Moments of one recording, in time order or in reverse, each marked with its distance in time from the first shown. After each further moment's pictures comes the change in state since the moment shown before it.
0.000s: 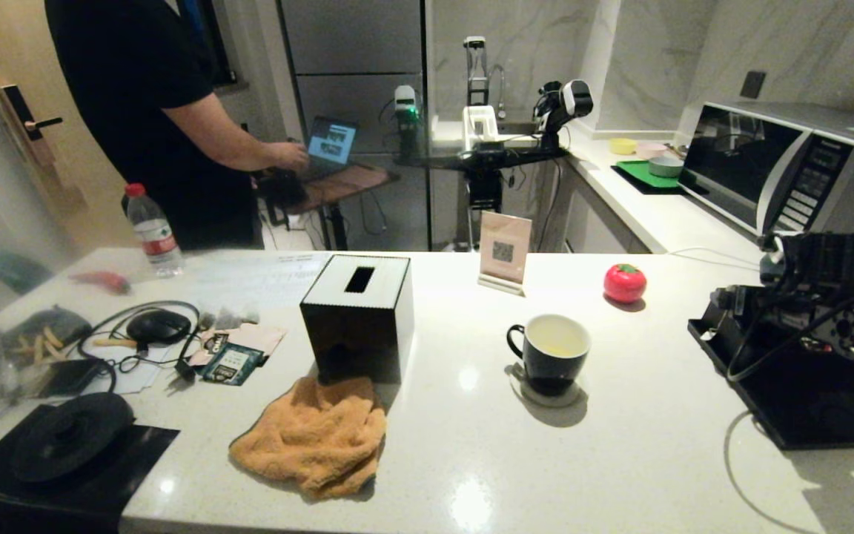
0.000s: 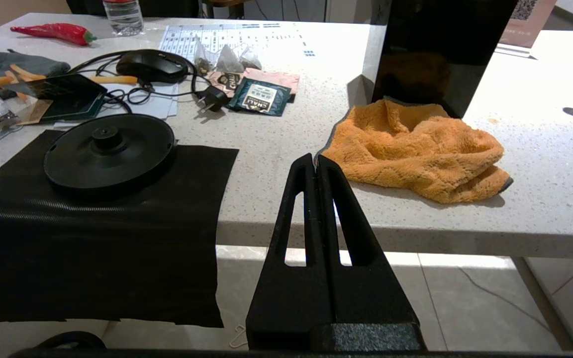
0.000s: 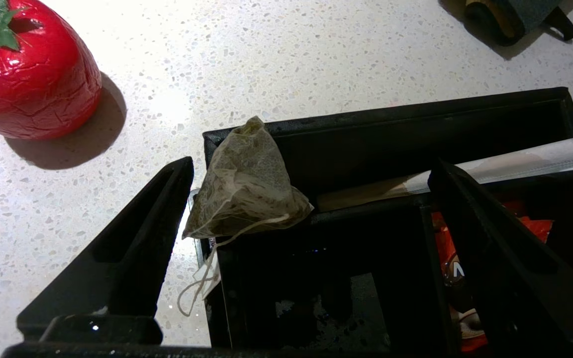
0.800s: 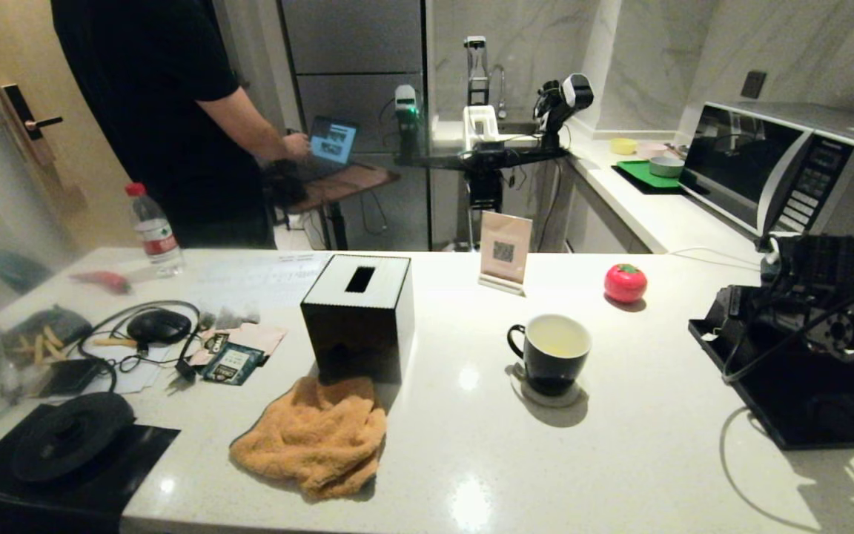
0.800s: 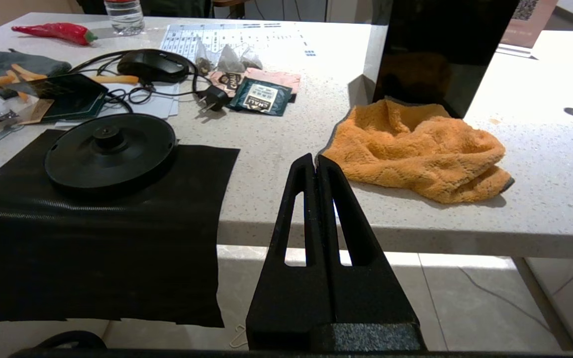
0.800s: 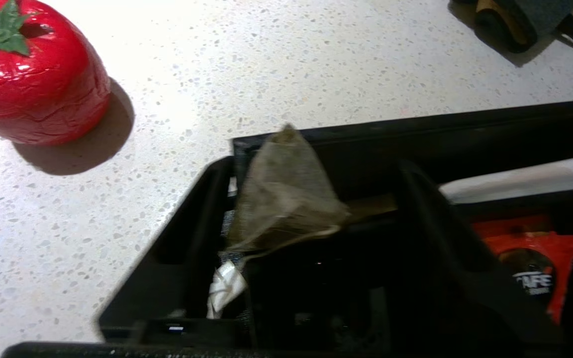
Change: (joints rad) left arm 0.000 0.000 0.000 0.000 0.000 0.001; right arm 0.000 0.017 -0.001 -0.031 0.001 0.002
